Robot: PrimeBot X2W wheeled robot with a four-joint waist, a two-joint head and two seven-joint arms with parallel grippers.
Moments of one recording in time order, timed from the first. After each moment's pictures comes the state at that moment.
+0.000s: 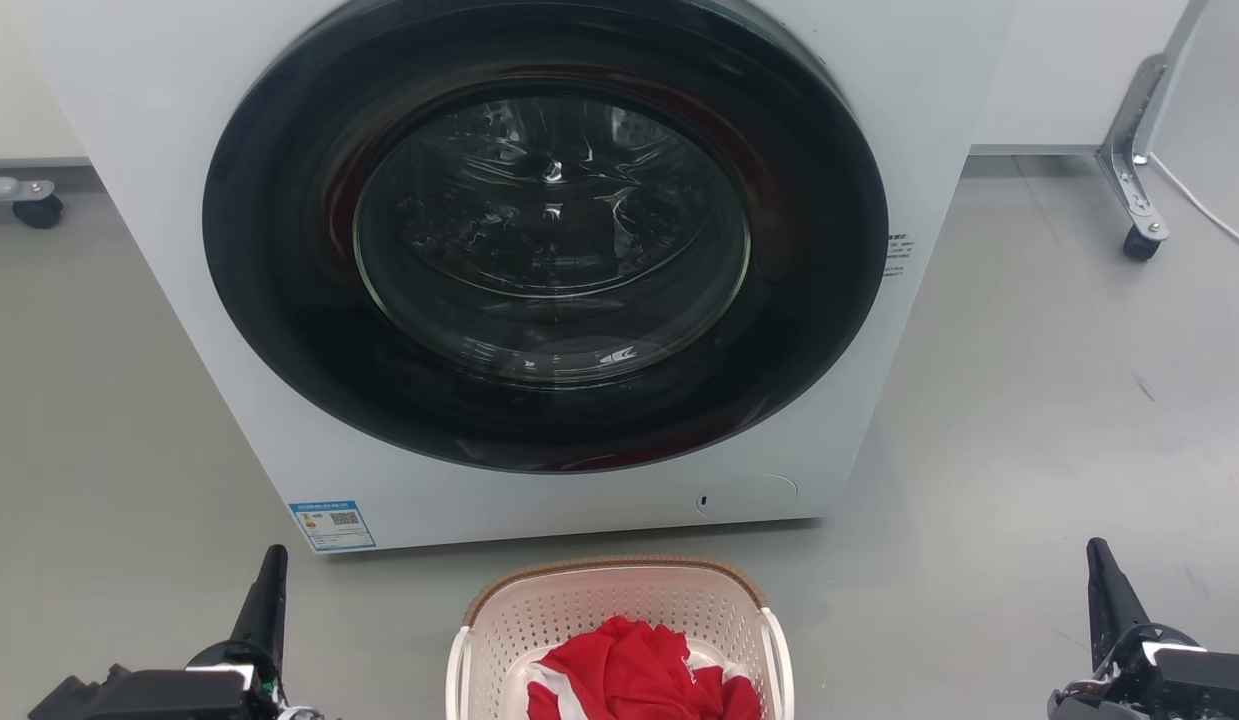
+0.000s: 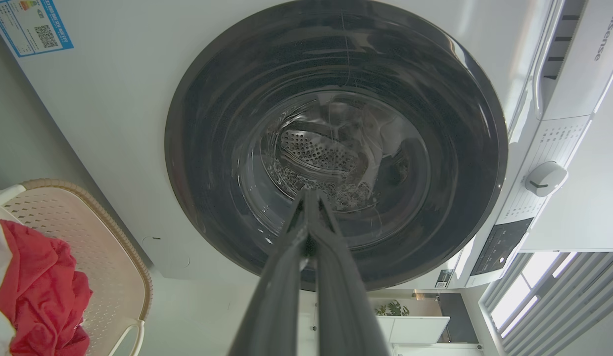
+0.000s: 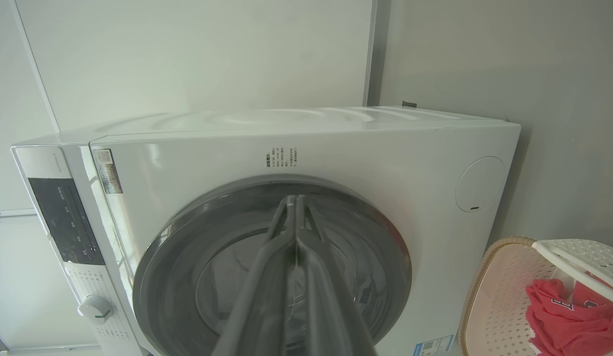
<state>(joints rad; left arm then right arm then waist) -0.08 0.04 0.09 0.29 -1.60 -0.12 0.11 -0.09 -0.04 -0.13 0.30 1.60 0.12 0.11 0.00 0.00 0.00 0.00</state>
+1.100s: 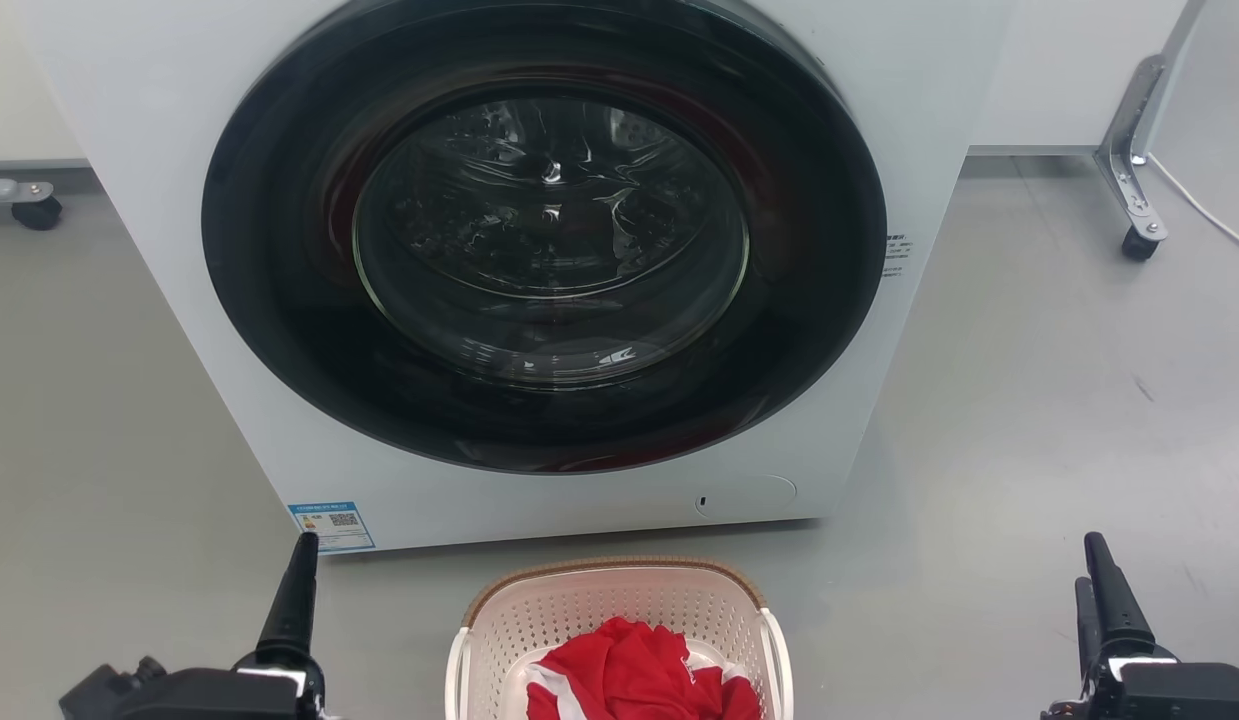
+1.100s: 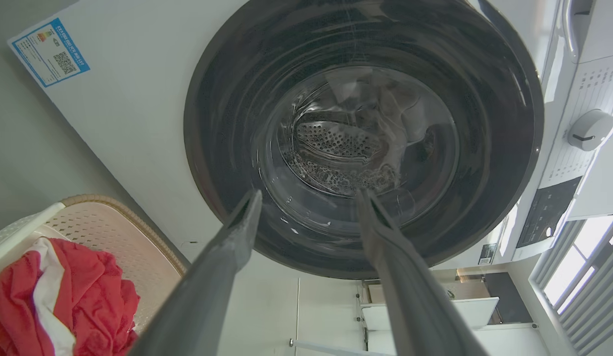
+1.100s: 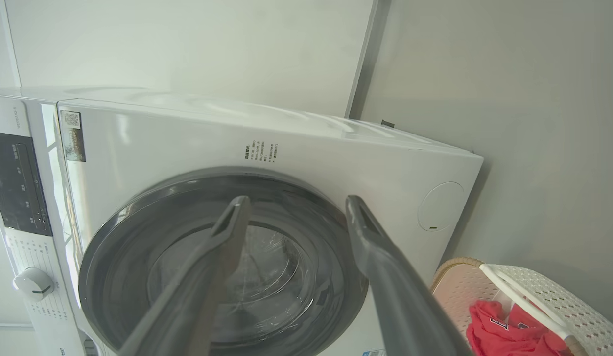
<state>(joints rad) -0.07 0.05 0.00 0.31 -1.48 -0.12 0.03 -0.06 -0.05 -0.08 0.29 1.45 0.12 0.04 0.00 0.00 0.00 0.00</state>
